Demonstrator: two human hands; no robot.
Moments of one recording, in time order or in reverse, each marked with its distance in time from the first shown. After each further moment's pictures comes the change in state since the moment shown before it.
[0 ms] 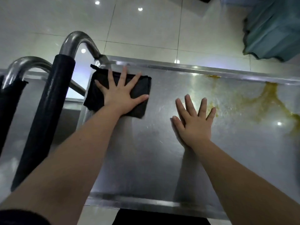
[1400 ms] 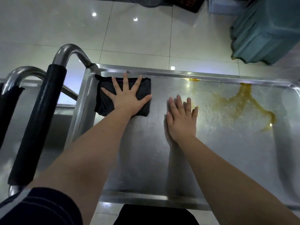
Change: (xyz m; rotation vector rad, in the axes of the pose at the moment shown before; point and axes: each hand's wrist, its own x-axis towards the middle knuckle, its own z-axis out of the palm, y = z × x) left_hand -0.006 0.073 -0.004 -0.032 -0.034 -0.093; right_hand -0.003 0.007 -0.015 0.100 0.035 0.052
